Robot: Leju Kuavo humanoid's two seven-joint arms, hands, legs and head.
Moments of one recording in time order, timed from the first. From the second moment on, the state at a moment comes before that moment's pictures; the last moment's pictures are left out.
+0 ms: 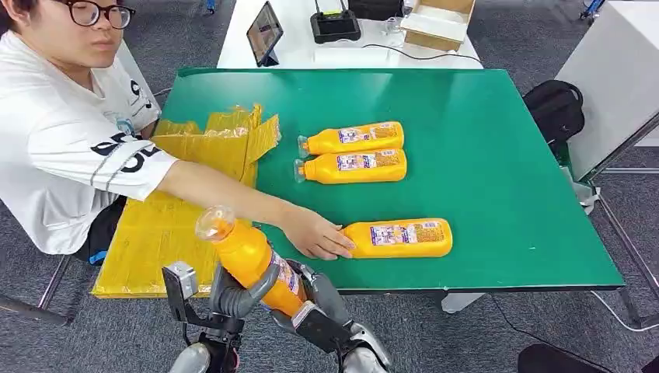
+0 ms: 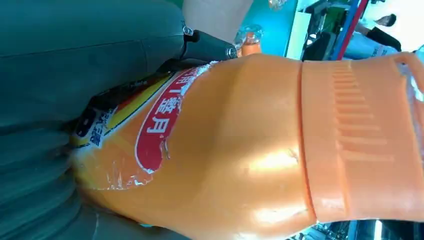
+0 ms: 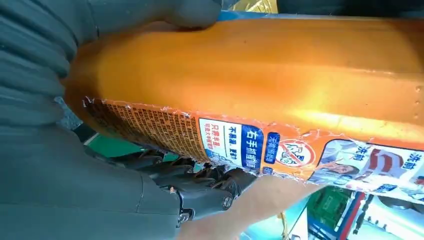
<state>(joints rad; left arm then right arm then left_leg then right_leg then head) 0.06 -0.25 -0.32 -1.41 0.12 -0.09 -0.47 -0.10 0.25 0.46 -0.96 0.35 -0.15 -0.48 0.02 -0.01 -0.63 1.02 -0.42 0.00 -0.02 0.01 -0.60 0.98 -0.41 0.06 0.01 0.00</state>
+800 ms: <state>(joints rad) -0.13 -0.24 -0.20 -1.38 -0.16 0.25 -0.56 -0.06 0.24 0.45 -1.25 0.16 -0.02 -0.53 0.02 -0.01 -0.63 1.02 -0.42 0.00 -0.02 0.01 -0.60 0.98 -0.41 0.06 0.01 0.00</state>
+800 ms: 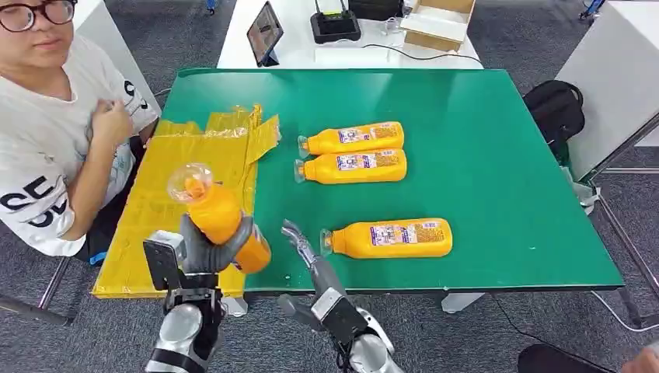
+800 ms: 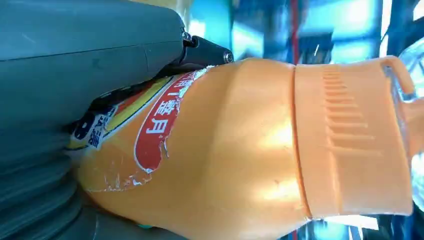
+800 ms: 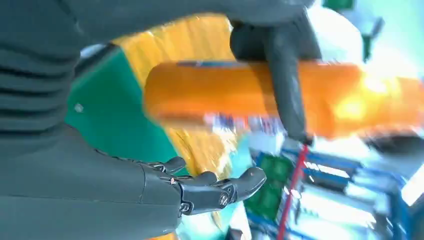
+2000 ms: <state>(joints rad) -0.63 0.08 -0.21 -0.50 -1.54 0.47 -0.28 -0.04 0.26 0.45 -1.45 0.14 -0.32 -0.65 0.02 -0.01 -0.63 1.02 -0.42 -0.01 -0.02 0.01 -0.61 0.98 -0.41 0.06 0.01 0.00</state>
